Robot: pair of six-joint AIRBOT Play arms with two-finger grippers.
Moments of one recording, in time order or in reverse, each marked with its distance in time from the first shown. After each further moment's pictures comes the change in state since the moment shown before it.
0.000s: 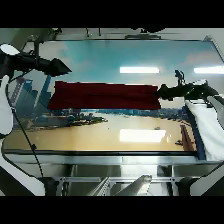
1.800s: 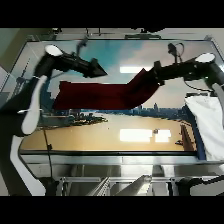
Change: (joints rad) left arm -0.264 -0.080 0.092 -0.221 -0.019 -0.146; right arm 0.220 0.255 0.136 0.128 0.203 0.275
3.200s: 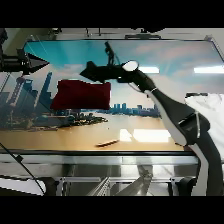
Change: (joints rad) left arm 0.507 0.355 -0.371 -0.149 -0.109 0.178; right arm 0.446 -0.364 0.497 0.050 -0.339 0.116
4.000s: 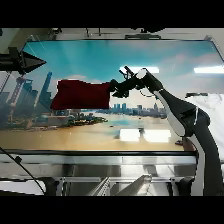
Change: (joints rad) left arm 0.013 0.047 0.000 -0.019 -0.087 0.002; right arm -0.098 -0.149 -0.083 -0.257 0.066 0.245
